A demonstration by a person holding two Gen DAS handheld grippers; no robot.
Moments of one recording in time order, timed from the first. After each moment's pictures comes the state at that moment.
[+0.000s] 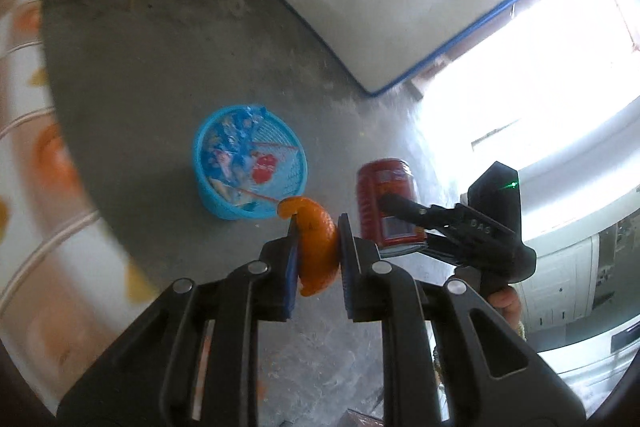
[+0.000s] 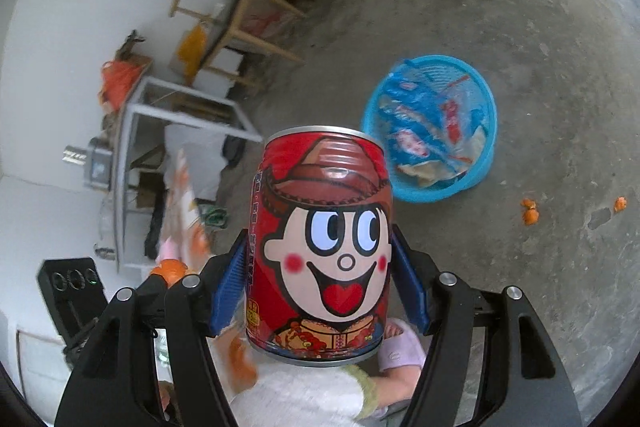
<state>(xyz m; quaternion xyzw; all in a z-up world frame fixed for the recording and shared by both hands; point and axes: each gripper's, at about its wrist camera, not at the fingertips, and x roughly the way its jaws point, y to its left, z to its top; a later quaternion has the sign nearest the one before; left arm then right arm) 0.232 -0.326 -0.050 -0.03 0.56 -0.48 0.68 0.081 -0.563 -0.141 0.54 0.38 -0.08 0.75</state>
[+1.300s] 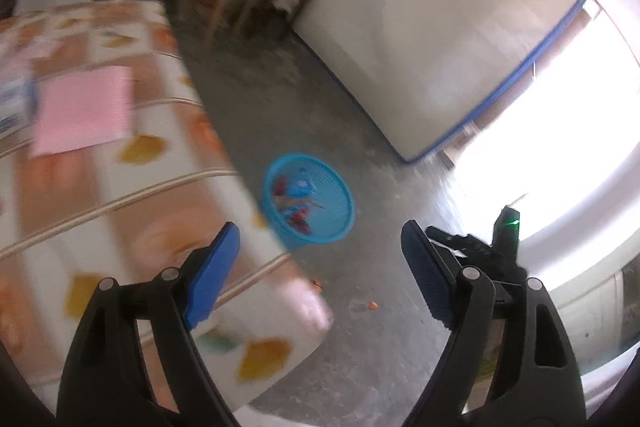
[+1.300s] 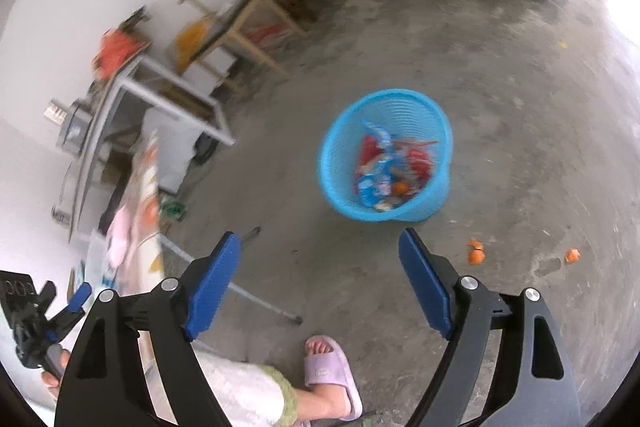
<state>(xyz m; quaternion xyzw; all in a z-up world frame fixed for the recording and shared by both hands) 0.178 -0.159 -0.012 -0.10 0.45 -0.39 0.80 0.030 -0.541 -0.133 0.42 0.38 -0.10 0.82</state>
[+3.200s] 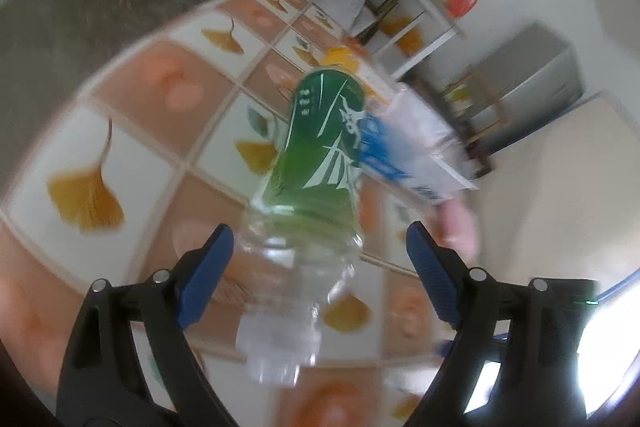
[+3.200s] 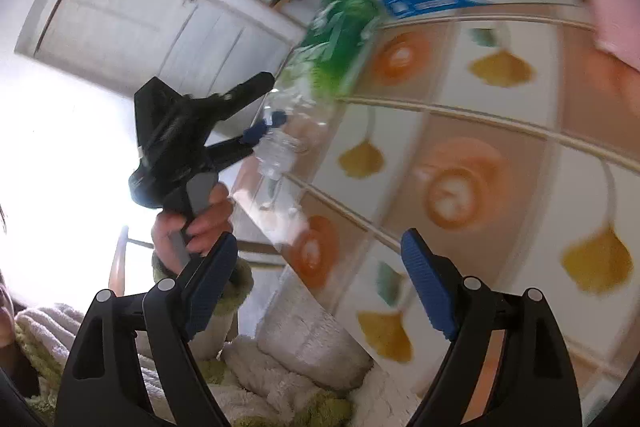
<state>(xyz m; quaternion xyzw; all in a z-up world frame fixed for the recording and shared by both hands) 0.190 0.225 -0.059 -0.31 0.40 -0.03 0.86 0.192 -0.064 -0.041 0.18 0.56 0.46 0.67</state>
